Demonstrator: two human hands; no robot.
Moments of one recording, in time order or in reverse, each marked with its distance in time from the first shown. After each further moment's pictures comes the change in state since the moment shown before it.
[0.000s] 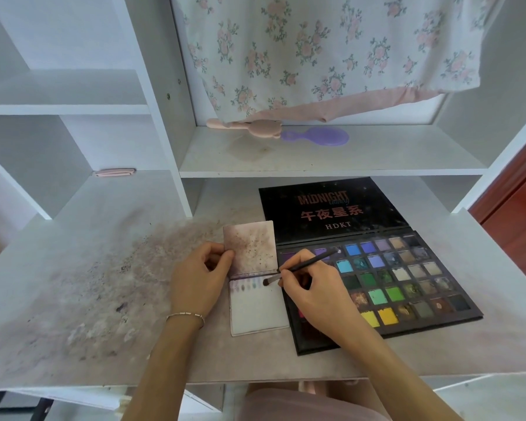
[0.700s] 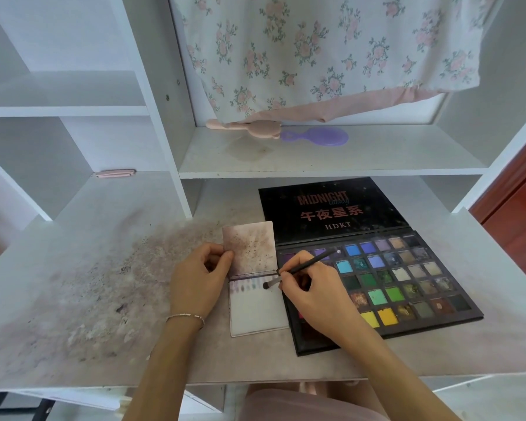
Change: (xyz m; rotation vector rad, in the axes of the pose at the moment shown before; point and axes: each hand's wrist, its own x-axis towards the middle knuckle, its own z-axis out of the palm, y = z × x) left_hand -0.001 0.002 0.001 -0.022 0.012 -0.004; right_hand -0.001 -0.001 -0.001 0.010 -0.012 -0.008
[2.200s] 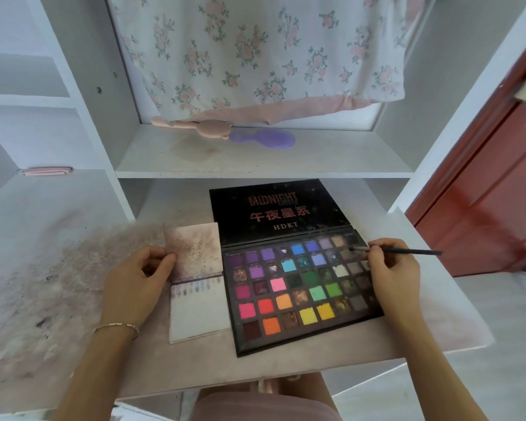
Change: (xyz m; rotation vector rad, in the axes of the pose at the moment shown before) left_hand 0.002 -0.001 0.002 0.120 0.012 0.015; right_hand -0.028 0.068 -0.128 -0.004 0.726 0.173
